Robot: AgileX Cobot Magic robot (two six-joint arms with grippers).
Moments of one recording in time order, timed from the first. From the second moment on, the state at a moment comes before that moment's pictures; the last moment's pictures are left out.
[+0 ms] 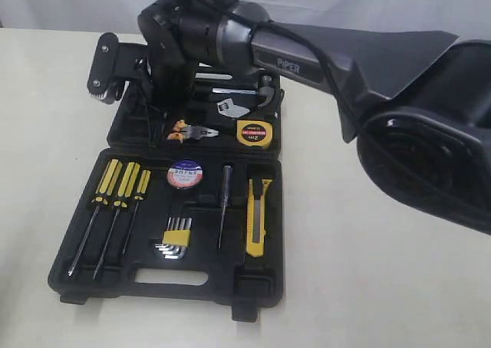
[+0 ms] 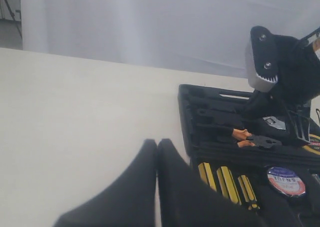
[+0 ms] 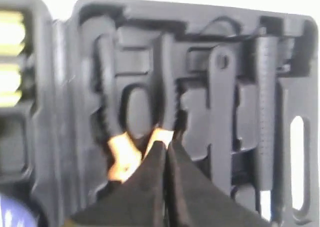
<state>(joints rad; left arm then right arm) -0.10 0.00 0.01 0.02 0.27 -0.18 0.68 2.37 -2.04 -0.19 0.81 -0.61</state>
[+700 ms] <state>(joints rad) -0.10 0.00 0.01 0.02 0.27 -0.18 0.65 2.41 -2.04 -0.20 0.74 -0.42</state>
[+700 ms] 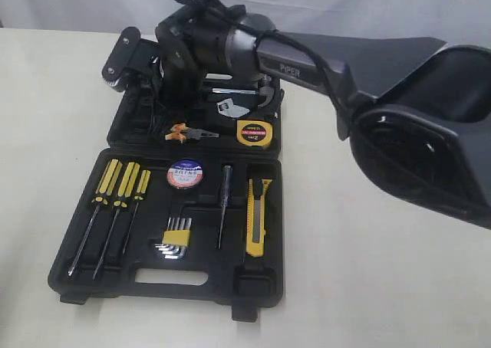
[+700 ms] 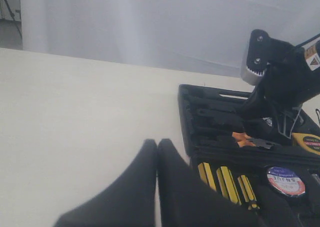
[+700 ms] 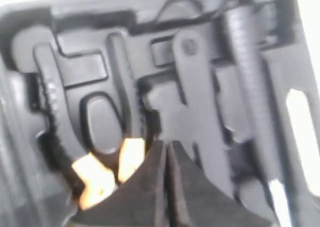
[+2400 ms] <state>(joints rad) -0.10 0.00 0.01 0.02 0.27 -0.18 1.37 1.91 -1.02 -1.04 0.66 1.00</state>
